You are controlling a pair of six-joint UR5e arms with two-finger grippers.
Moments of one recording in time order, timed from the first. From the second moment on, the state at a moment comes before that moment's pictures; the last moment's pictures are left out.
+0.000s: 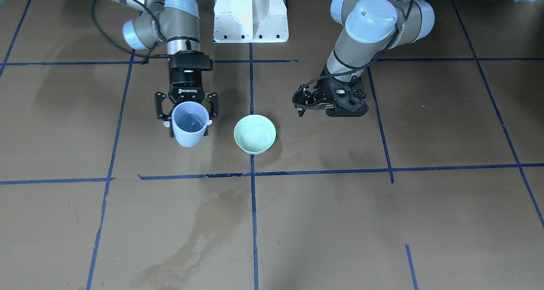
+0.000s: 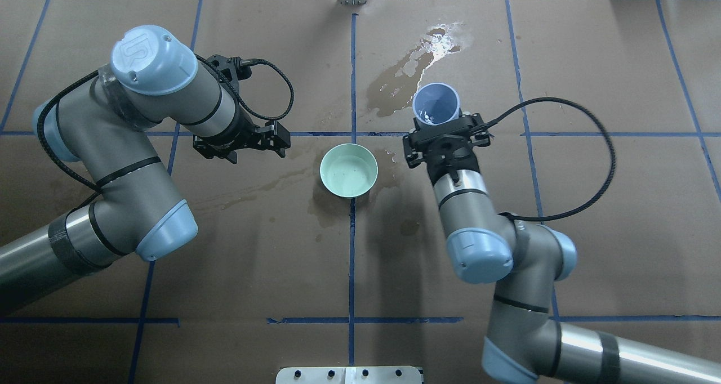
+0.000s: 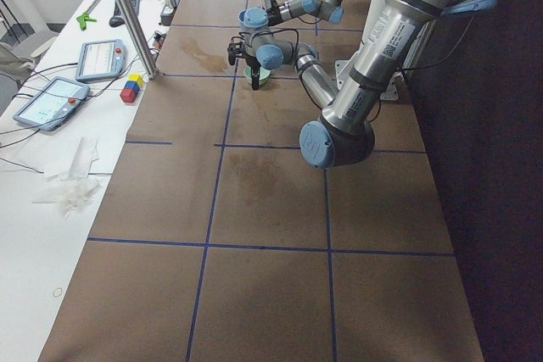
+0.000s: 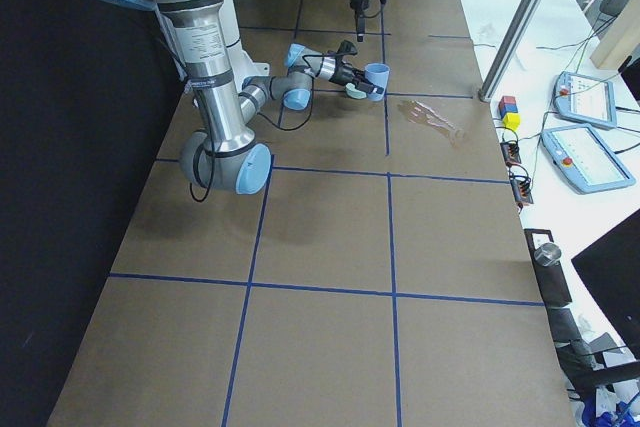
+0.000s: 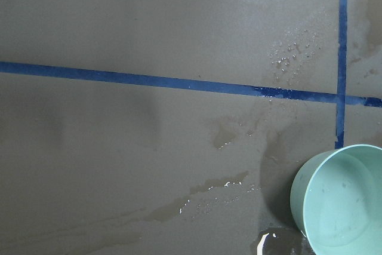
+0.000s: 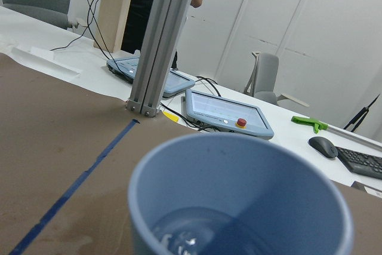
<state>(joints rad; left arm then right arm) -0.70 -2.13 -1.75 -1.70 -2.05 -1.21 0.36 -1.19 1.70 -0.94 0.72 0.82</state>
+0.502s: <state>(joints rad) -0.70 -2.13 -1.75 -1.70 -2.05 -1.21 0.47 -1.45 1.74 -0.72 0.86 0.91</state>
